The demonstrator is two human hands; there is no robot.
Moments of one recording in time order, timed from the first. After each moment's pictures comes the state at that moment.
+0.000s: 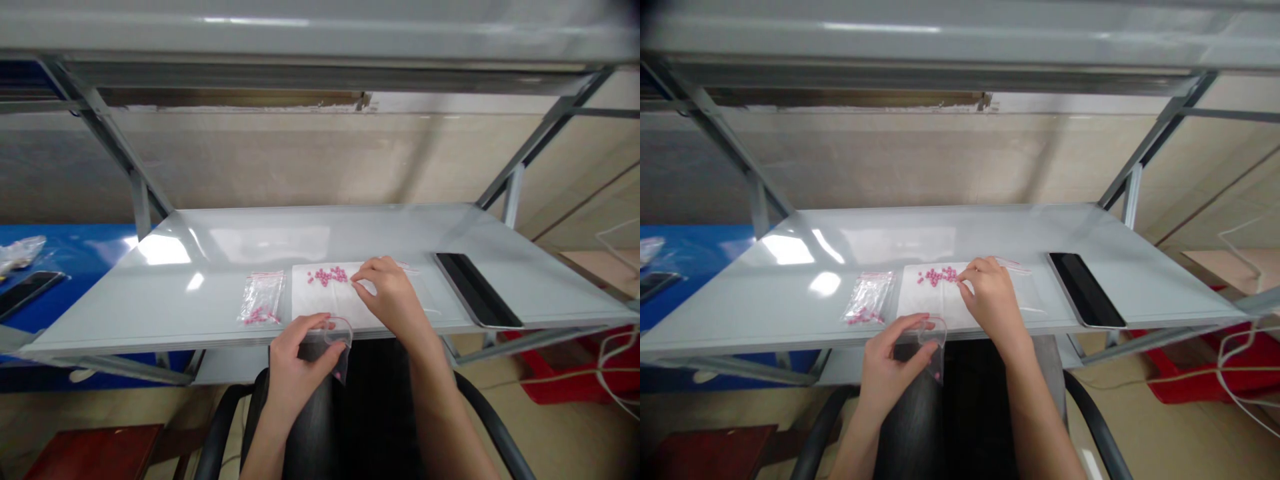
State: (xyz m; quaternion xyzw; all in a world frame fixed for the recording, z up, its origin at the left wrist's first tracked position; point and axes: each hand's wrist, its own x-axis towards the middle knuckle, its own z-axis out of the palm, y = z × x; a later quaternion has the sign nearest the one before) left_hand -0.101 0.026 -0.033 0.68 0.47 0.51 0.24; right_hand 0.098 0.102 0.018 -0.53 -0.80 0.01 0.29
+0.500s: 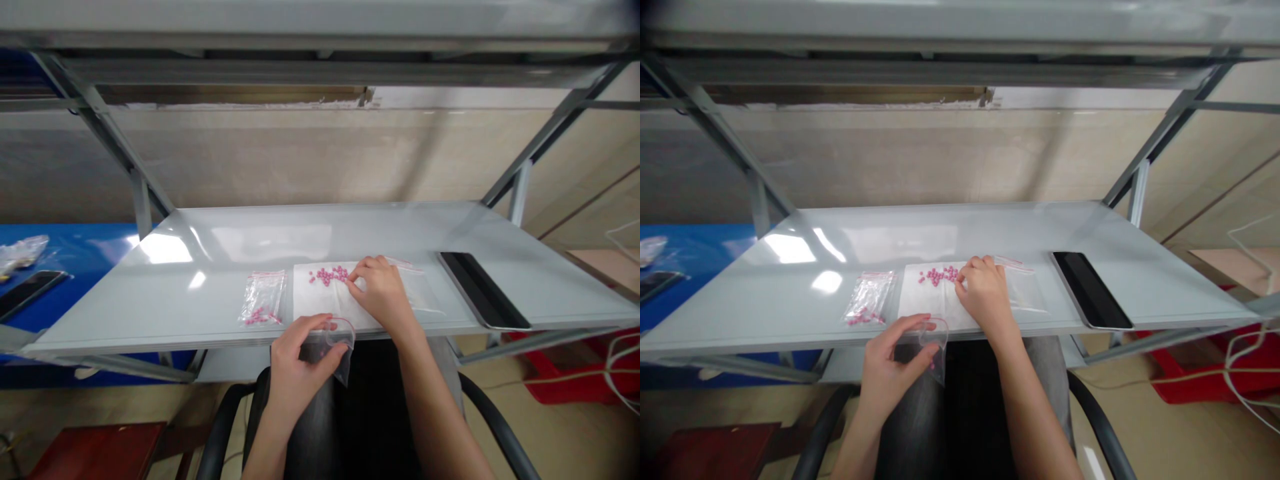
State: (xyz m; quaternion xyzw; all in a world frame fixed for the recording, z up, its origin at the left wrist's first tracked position) left_hand -0.099 0.027 -0.036 0.66 0.47 0.53 0.25; right_hand 0.082 0.119 0.002 -0.61 -0.76 -0.02 0.22
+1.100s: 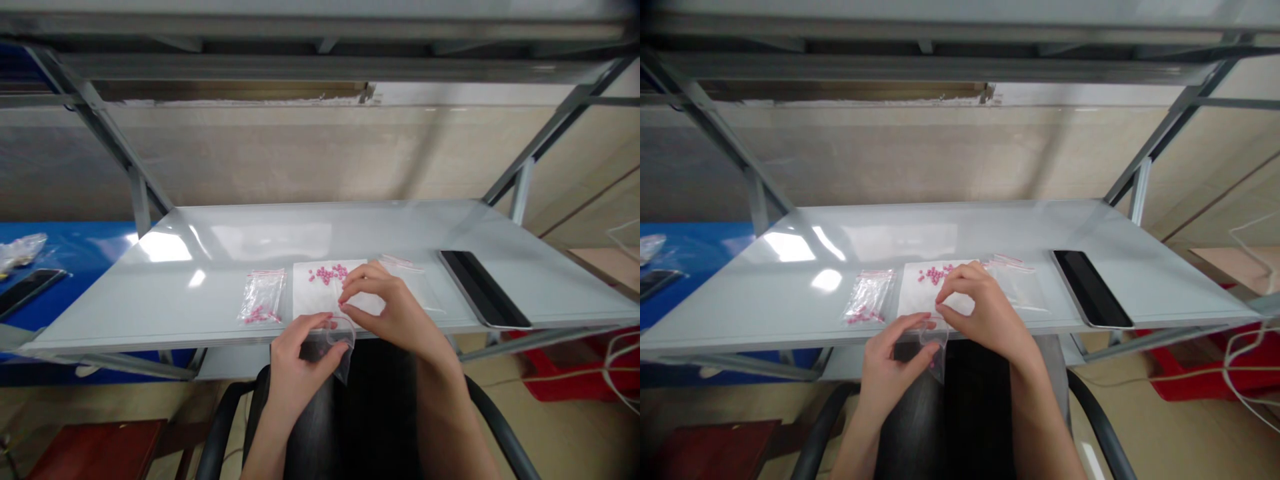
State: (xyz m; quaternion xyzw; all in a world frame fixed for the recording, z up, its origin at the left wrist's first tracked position) left_hand -0.100 0.028 -0.034 0.67 0.47 0.52 0.25; right_hand 0.089 0.083 0.037 -0.39 -0.83 0.18 0.35
